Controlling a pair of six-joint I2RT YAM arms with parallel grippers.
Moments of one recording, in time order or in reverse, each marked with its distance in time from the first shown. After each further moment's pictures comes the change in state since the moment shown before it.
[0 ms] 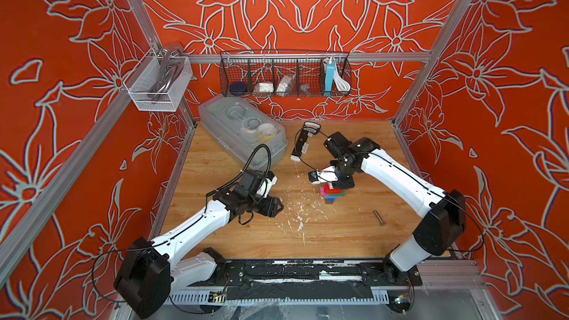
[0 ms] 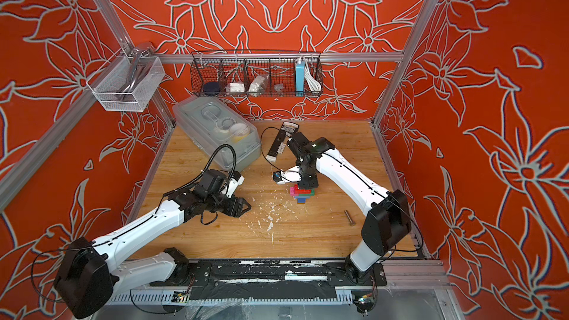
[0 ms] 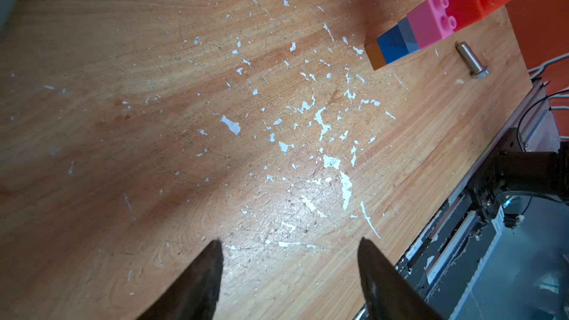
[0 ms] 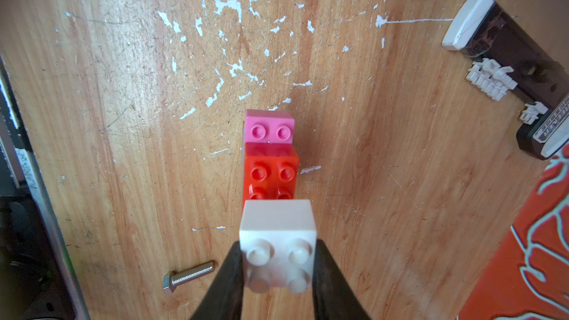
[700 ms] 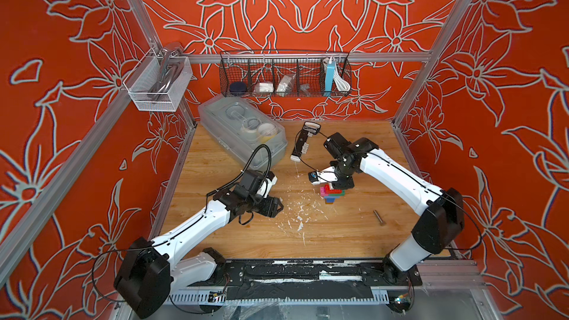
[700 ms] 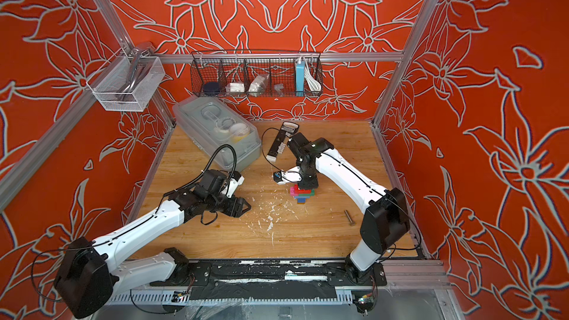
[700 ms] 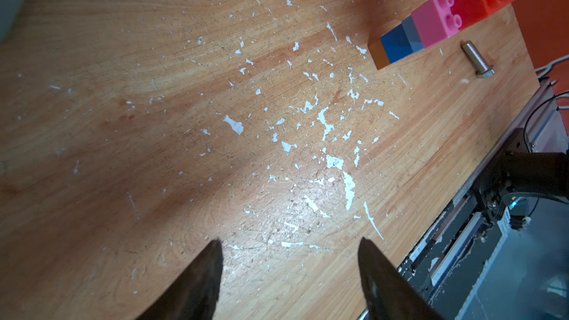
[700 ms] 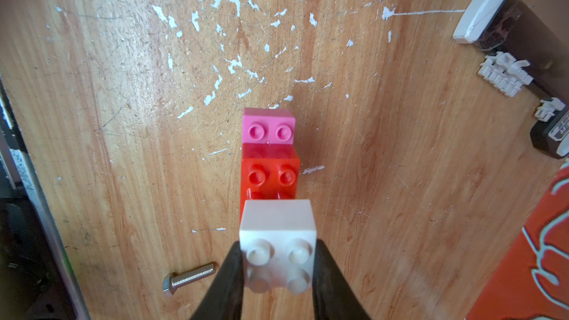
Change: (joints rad) left arm -0.006 0.000 0.000 -0.002 -0.015 0.000; right arm -0.008 0.014 -0.013 0.011 0.002 0.002
